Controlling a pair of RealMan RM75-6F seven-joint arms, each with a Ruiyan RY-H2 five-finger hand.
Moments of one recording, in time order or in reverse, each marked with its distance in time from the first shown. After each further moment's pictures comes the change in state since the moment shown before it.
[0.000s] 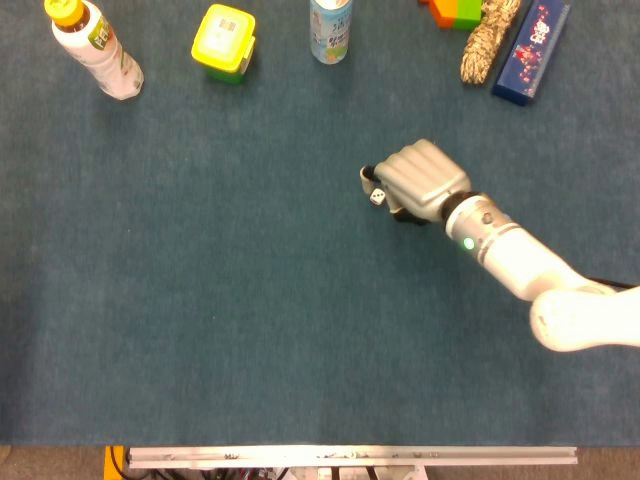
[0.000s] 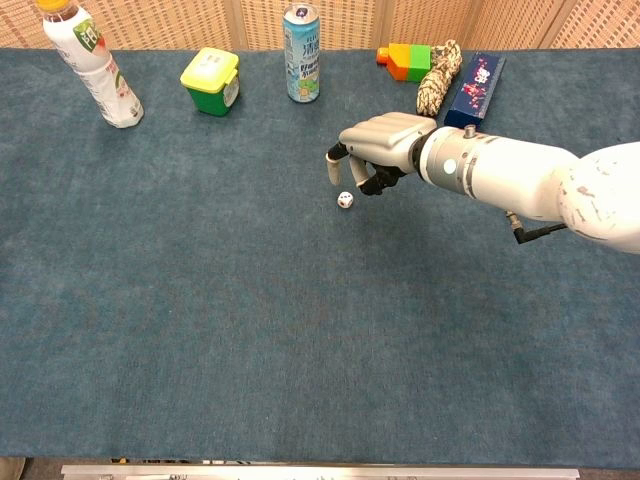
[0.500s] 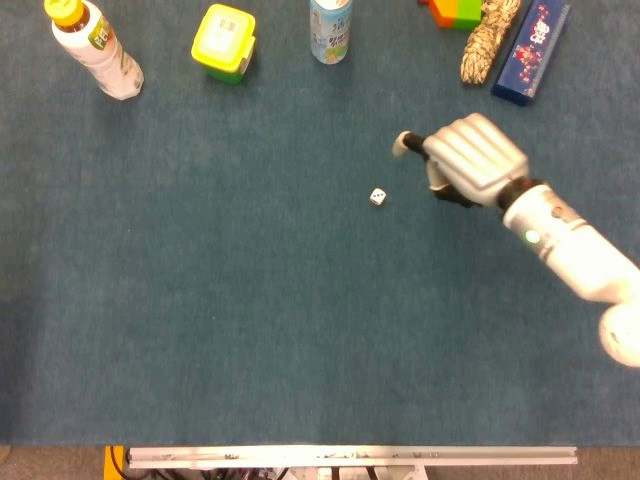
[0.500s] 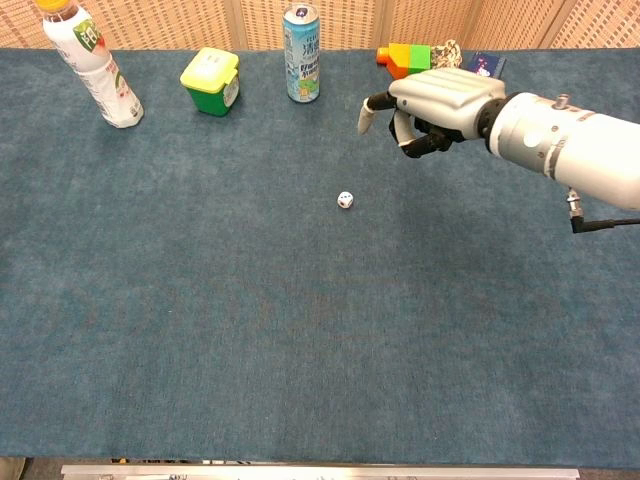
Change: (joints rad) left arm -0.008 -0.002 0.001 -0.005 -0.005 -0.013 0.009; right arm -0.241 0.141 0.120 -0.074 -0.351 -0.014 0.180
